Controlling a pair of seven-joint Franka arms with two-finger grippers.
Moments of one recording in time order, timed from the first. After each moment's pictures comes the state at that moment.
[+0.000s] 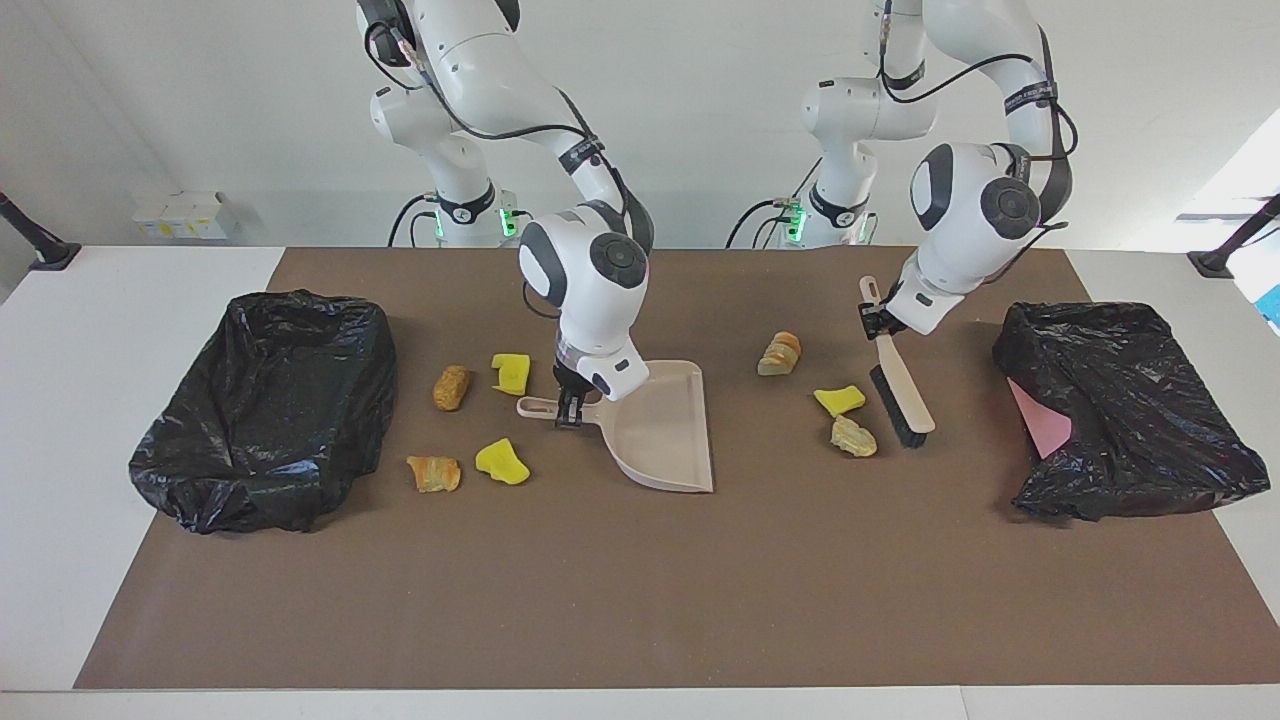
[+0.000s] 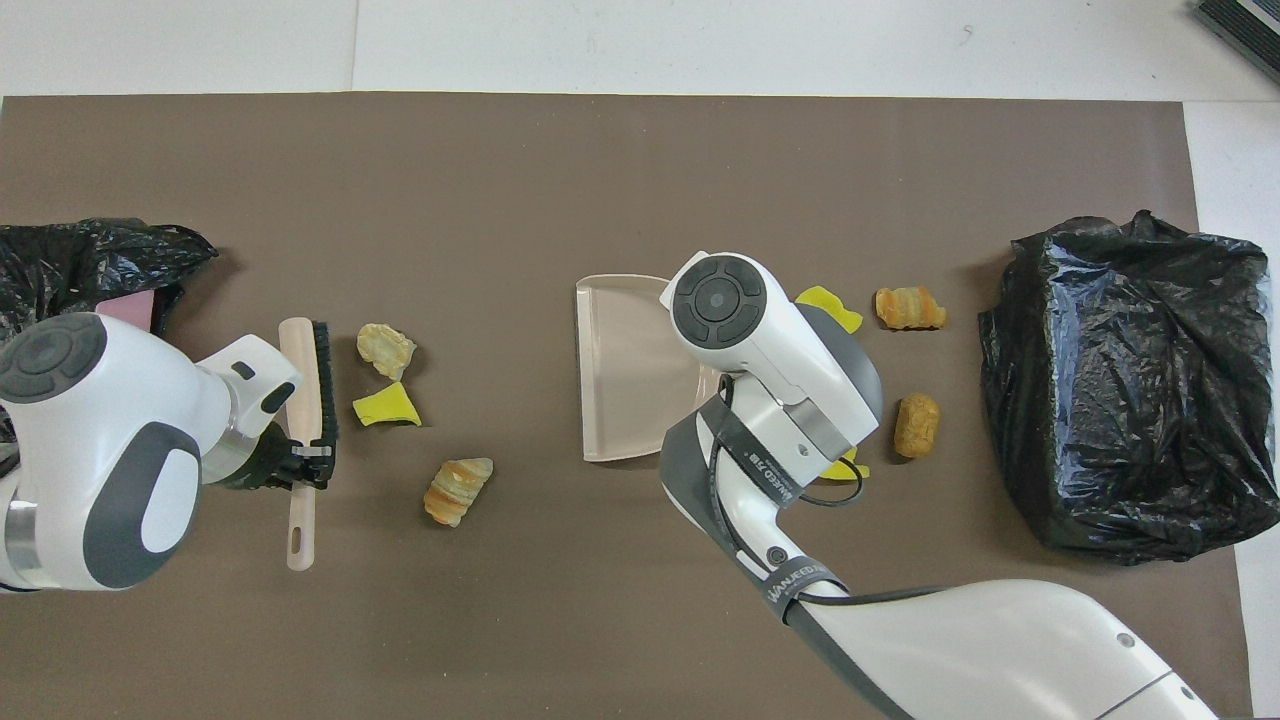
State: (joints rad) left arm -0.11 -0.08 -0.04 -2.29 -0.08 1.98 -0.17; right arm 0.45 0.42 0.04 -1.71 -0.36 2.01 -0.95
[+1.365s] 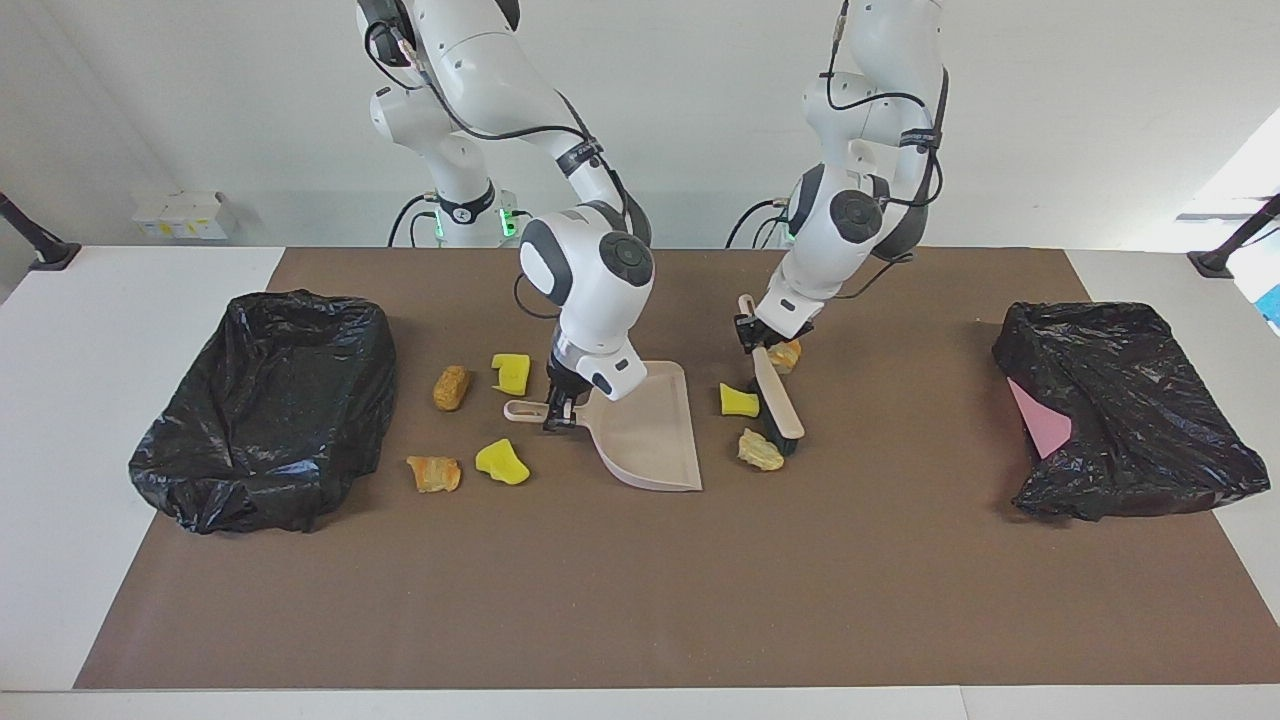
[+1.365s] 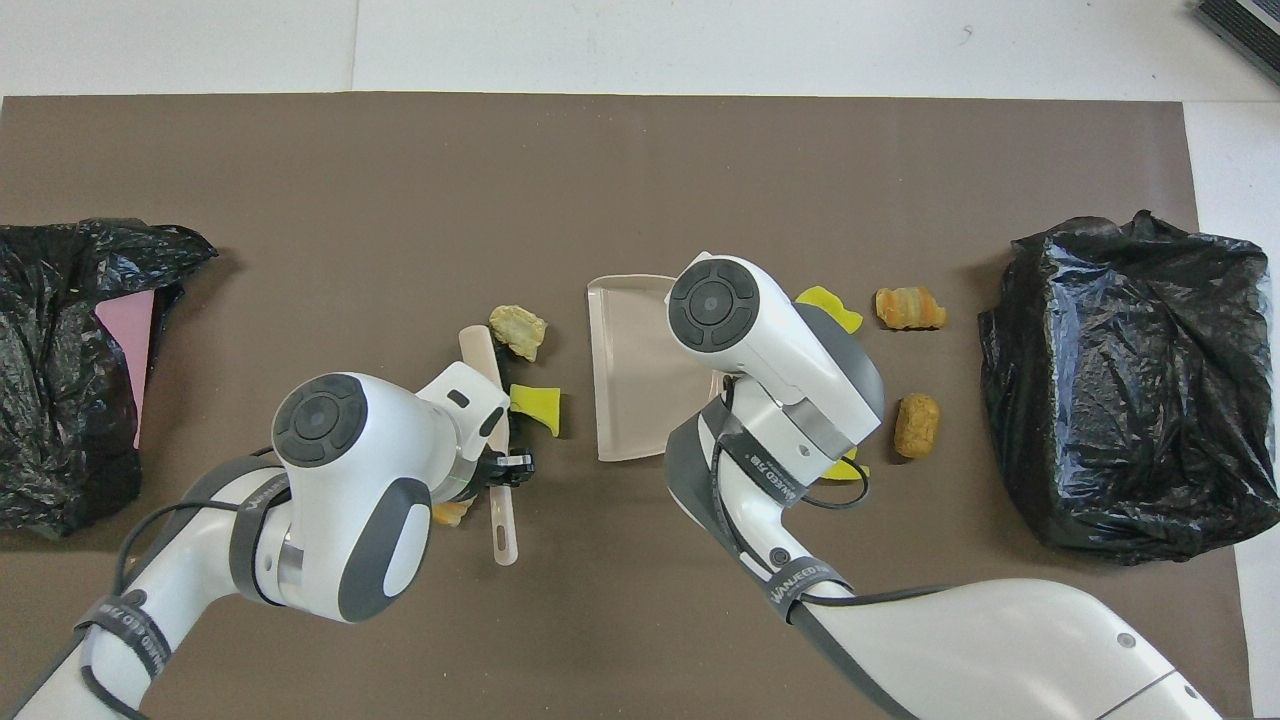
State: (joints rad) left arm -0.54 0.09 -0.06 -2.25 -0.35 2.32 -0.38; right arm 0.42 0.42 0.04 -1.72 -0.39 2.00 -0.93
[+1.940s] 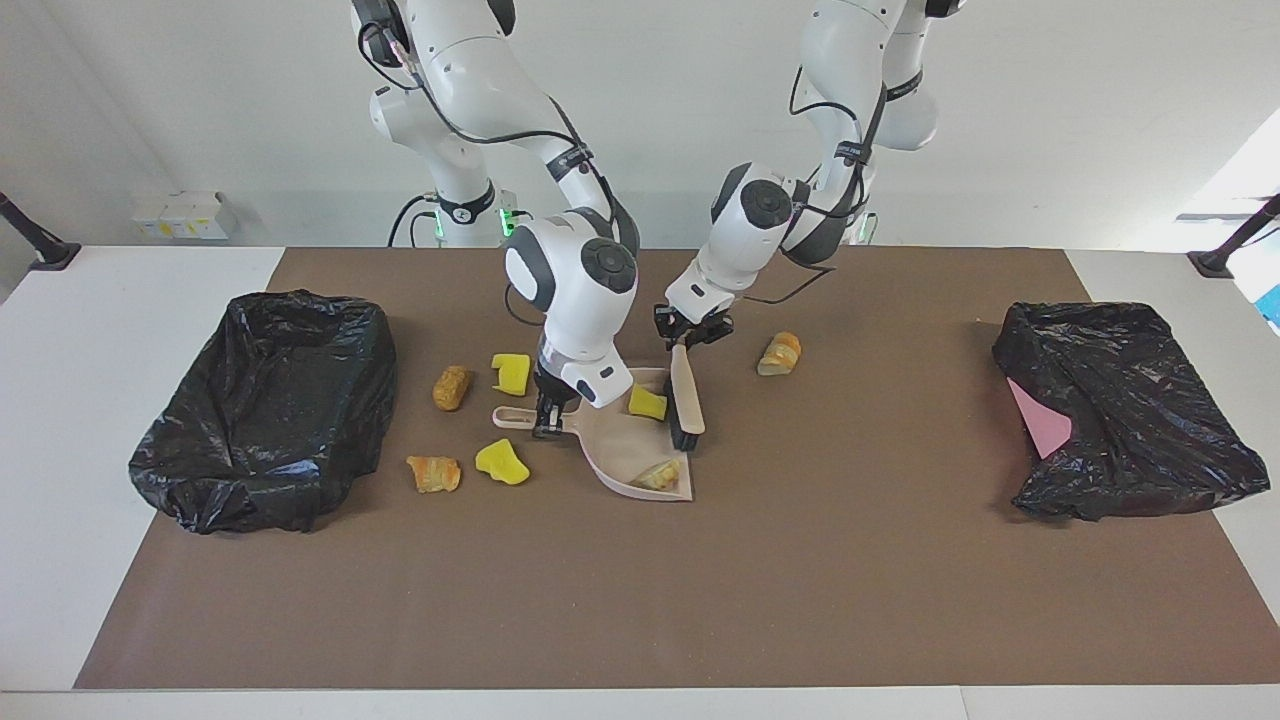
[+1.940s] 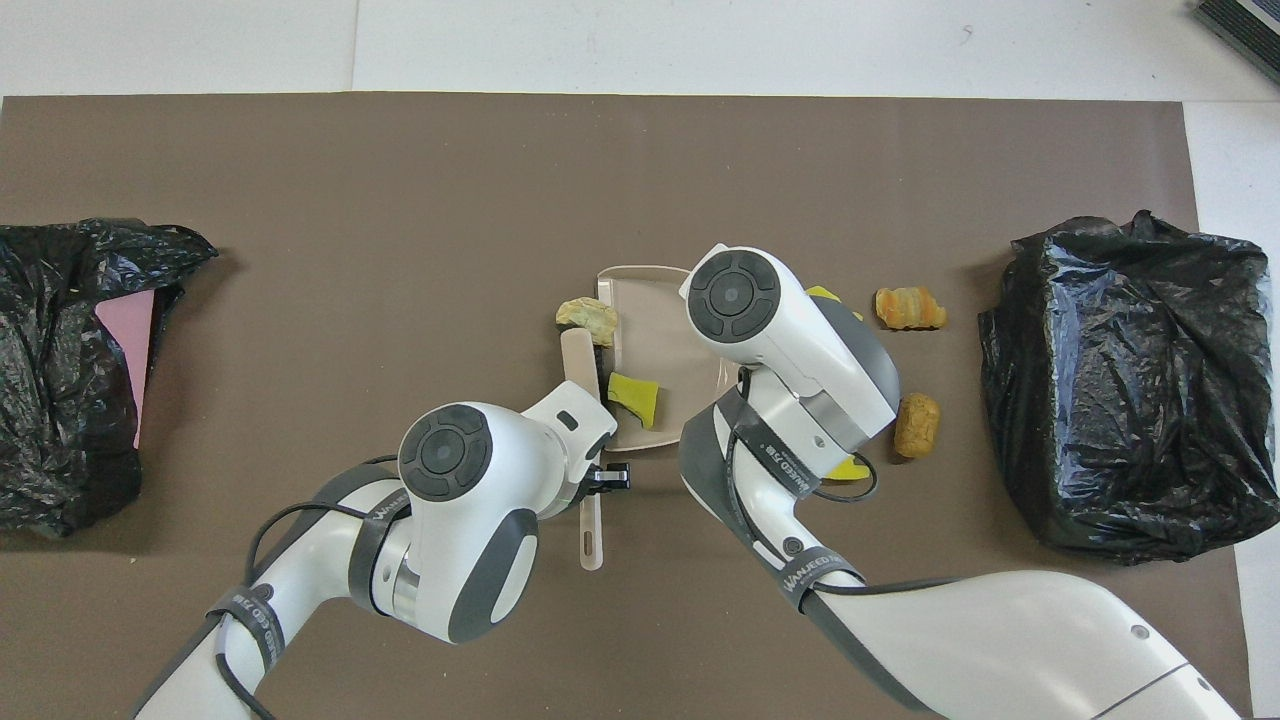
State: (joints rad) left arm -0.58 0.14 -0.12 -2.15 -0.39 2.39 -0.38; right arm 0.41 0.42 0.04 -1.73 -0.39 2.02 -0.93
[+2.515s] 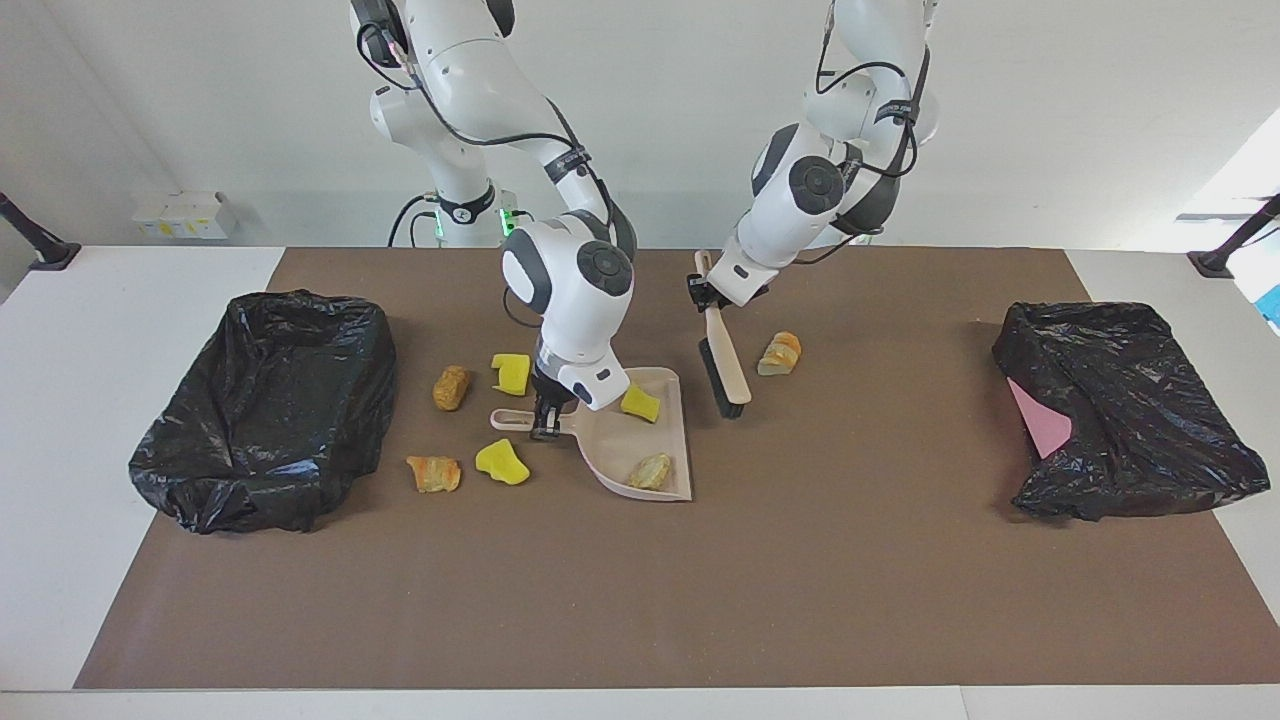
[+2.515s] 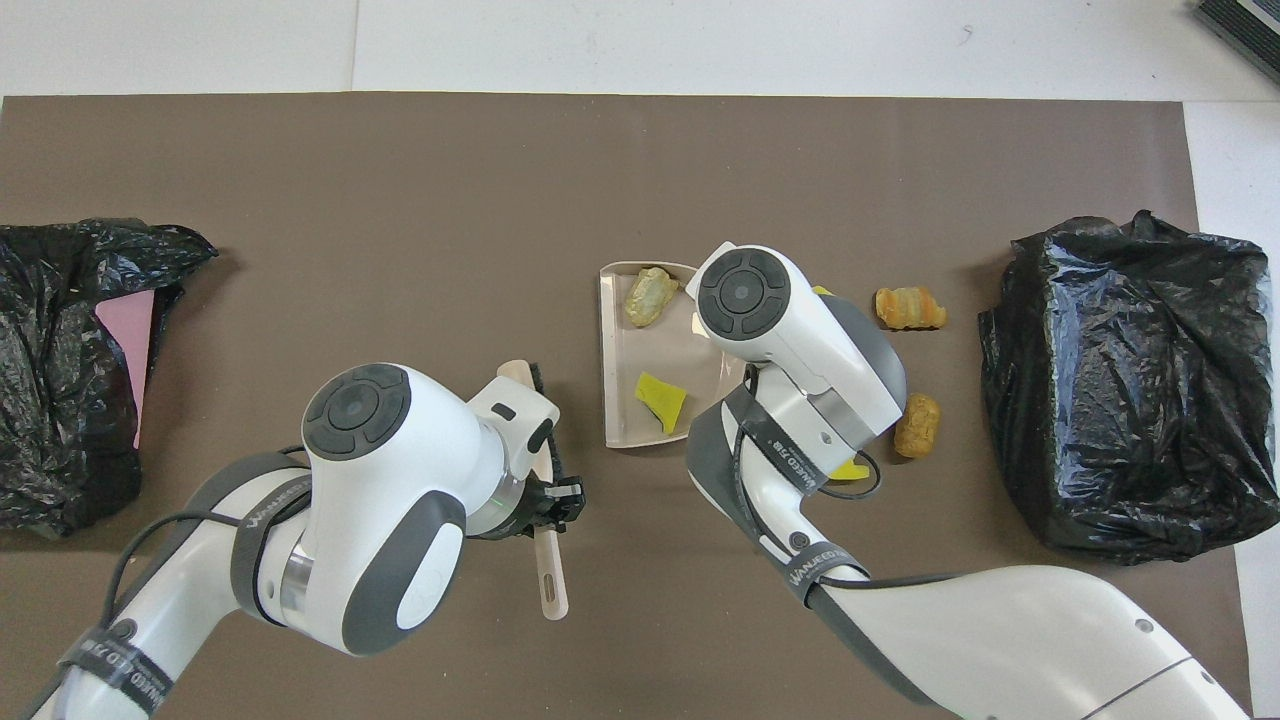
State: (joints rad) left arm -0.49 -0.04 -0.10 -2.19 -0.36 1.99 -0.64; right arm 0.41 0.42 0.04 -1.73 -0.39 2.03 -0.93
